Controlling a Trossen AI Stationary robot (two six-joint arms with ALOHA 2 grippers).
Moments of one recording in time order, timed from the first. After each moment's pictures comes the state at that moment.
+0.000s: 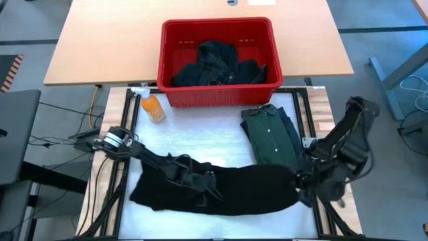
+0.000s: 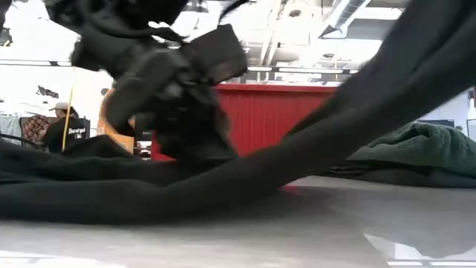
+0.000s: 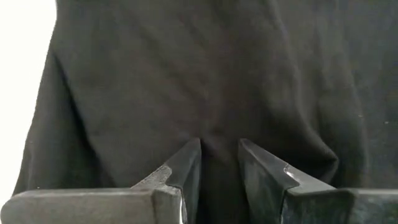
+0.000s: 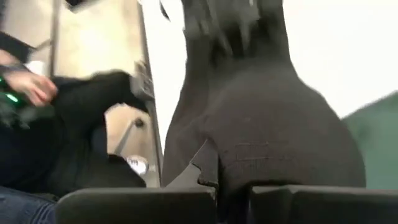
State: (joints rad) left arm -0.37 1.97 0.98 0.28 -0.20 -0.21; right arm 0.94 1.15 1.31 -1.09 0.45 1.16
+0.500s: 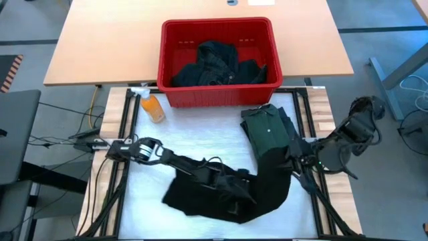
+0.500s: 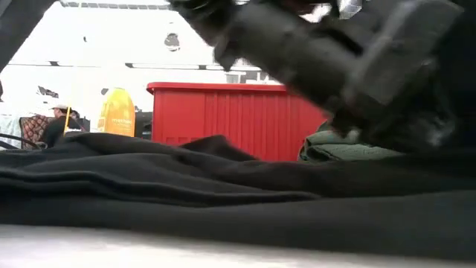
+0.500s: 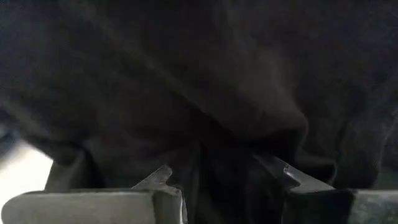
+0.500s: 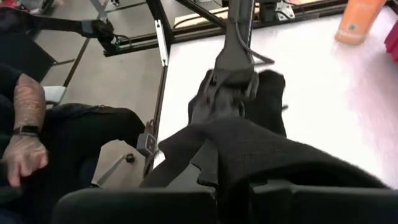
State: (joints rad) left arm -0.29 2.36 1.65 0.20 -0.03 0.04; right arm 0.71 1.15 1.54 -1.02 0.44 0.61
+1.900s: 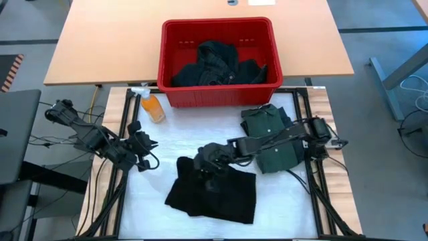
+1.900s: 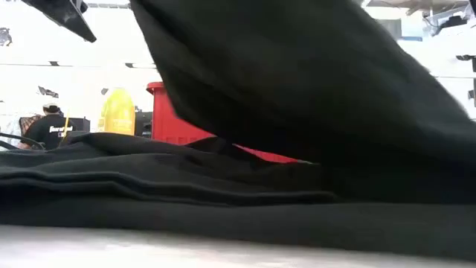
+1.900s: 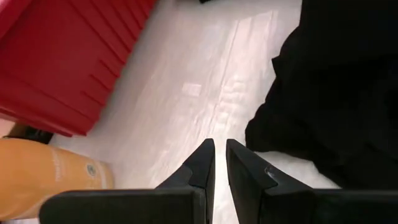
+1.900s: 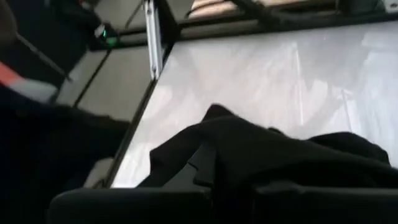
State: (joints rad) left arm -0.58 0.88 0.95 -1.10 -0.70 -0.63; right arm 0.19 1.93 1.55 -0.15 -0.23 0.21
